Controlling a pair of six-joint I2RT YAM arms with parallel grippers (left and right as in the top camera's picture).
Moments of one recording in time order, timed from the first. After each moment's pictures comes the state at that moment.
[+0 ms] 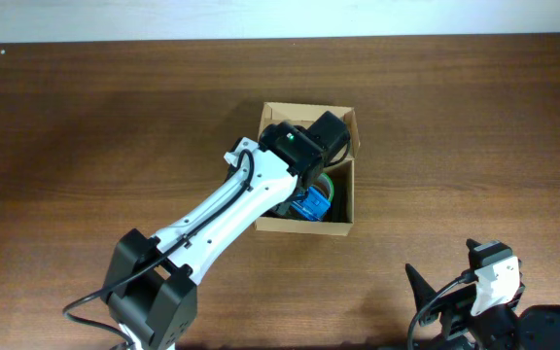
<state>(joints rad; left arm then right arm) -0.75 1.90 1.68 -1.27 -0.33 -1.77 0.52 0.29 0.92 -1.06 0.16 0.08</state>
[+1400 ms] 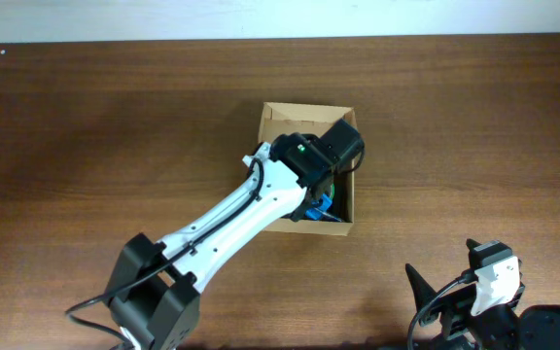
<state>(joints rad) -0.80 1.89 1.66 -1.17 -0.24 -1.69 0.52 0.29 0.92 -1.06 0.16 0.08</state>
